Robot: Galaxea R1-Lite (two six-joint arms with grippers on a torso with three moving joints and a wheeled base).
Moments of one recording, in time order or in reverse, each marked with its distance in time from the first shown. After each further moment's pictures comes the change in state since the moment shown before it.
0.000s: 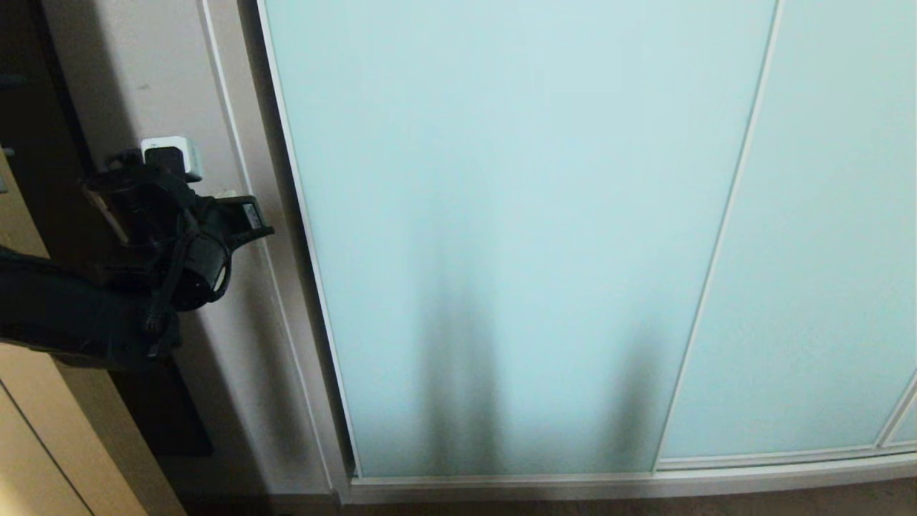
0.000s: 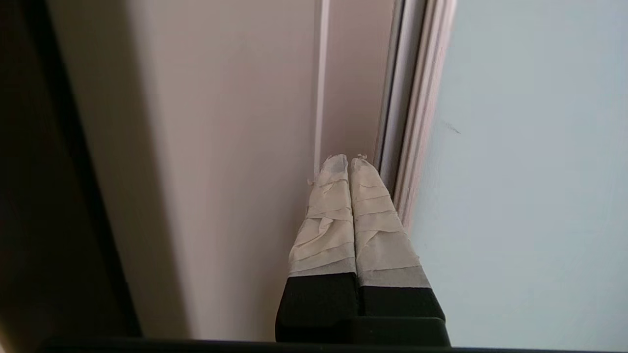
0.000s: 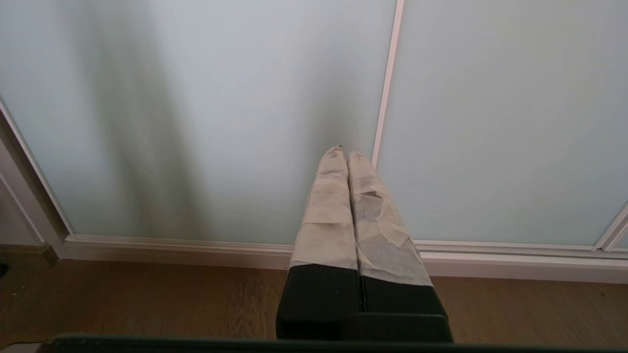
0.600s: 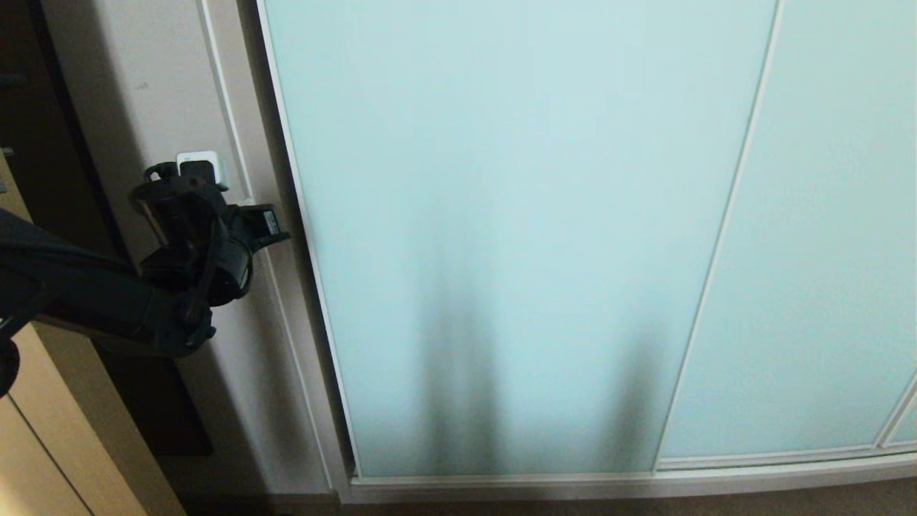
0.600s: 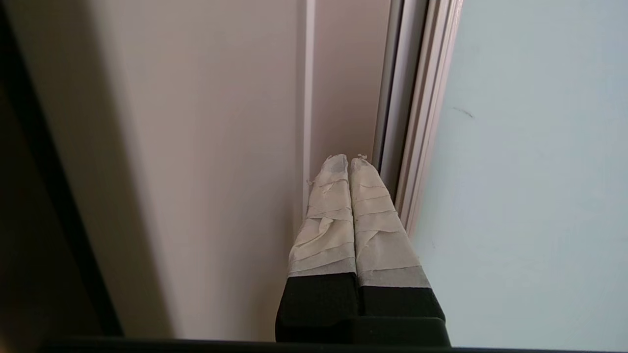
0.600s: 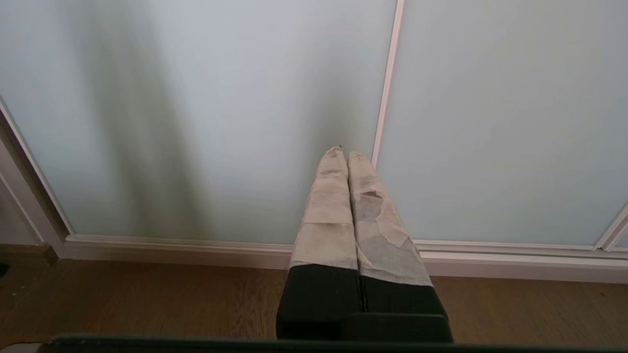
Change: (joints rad) left arm 0.004 0.126 -0.109 0.000 -0.003 0.005; right arm 0.000 0.000 0.000 0.000 0.000 0.000
